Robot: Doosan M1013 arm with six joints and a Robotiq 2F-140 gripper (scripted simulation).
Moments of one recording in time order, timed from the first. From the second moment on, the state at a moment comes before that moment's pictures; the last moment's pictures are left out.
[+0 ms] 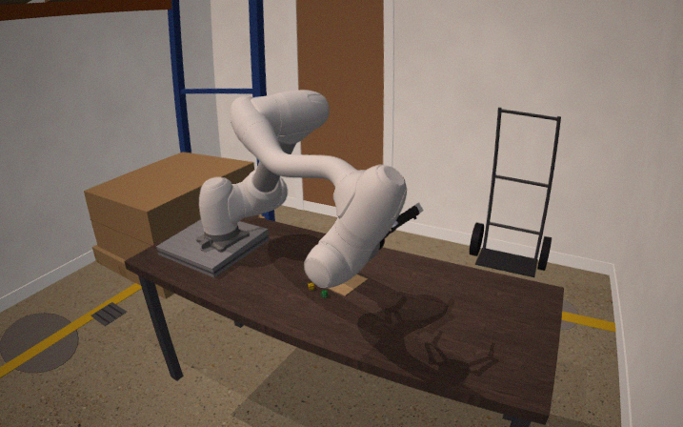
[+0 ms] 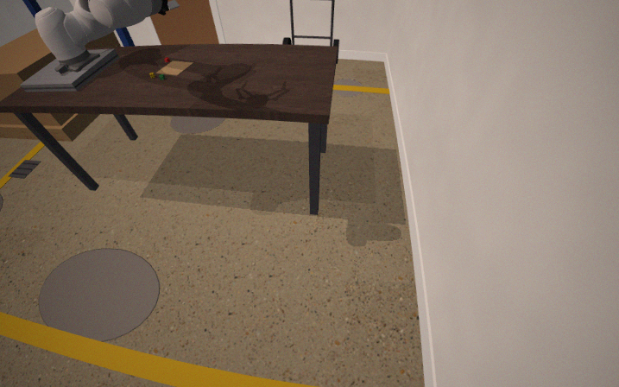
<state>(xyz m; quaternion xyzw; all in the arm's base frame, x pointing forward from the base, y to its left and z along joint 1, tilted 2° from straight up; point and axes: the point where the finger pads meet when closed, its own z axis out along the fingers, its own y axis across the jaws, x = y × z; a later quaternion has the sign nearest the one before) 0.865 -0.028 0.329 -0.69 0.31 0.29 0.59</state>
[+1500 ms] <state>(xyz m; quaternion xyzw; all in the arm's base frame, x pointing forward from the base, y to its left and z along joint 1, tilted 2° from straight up) 0.664 -0.005 0.129 -0.98 0.13 0.07 0.14</state>
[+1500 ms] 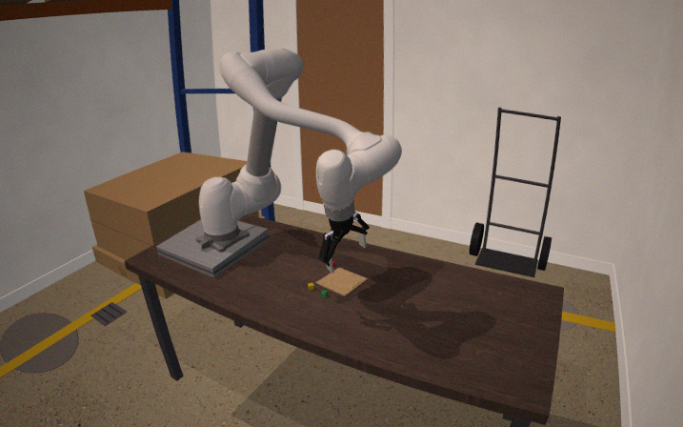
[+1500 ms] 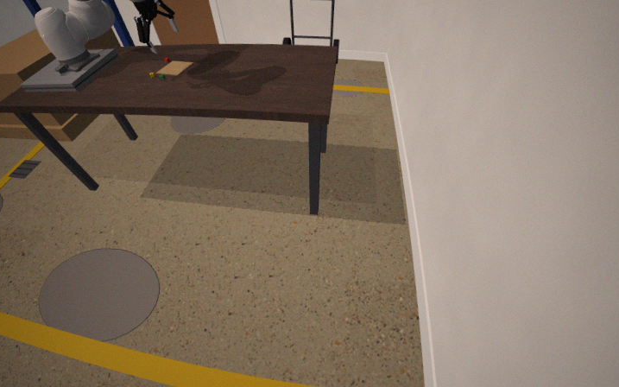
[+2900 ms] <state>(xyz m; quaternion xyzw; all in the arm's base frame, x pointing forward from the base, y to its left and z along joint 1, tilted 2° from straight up) 0.612 -0.045 0.081 -1.00 -0.05 0.00 -0.02</state>
